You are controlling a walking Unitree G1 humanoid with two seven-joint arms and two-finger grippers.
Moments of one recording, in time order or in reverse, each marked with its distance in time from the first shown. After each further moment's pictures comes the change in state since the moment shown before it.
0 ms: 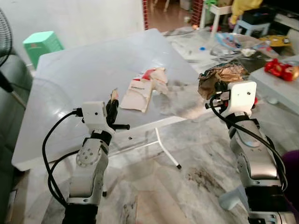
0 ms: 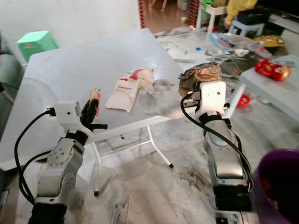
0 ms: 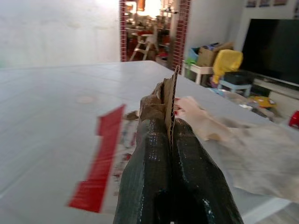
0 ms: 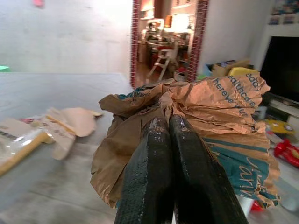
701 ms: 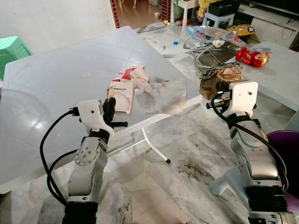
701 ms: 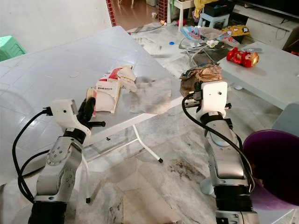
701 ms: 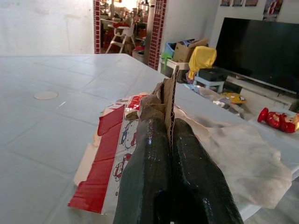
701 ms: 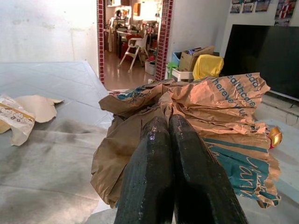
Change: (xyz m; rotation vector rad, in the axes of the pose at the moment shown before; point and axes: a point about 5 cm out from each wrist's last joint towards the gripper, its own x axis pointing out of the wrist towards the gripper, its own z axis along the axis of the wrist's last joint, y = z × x) left arm 0.004 0.002 0.005 -0.047 -0.018 0.027; right arm 0.000 -0.002 0.000 0.002 0.003 -0.010
